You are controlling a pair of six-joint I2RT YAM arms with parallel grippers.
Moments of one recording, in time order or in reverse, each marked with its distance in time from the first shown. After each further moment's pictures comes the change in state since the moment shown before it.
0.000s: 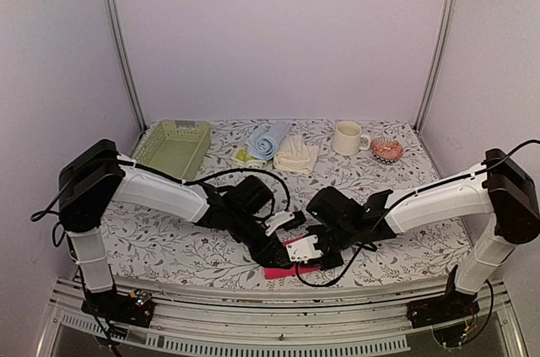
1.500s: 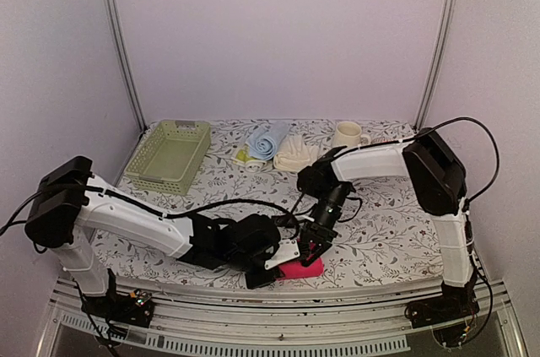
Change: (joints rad) left arm -0.293 -0.208 -0.177 0.031 -0.672 0.187; right arm -0.270 0.575 0.705 -0.998 -0.756 0.047
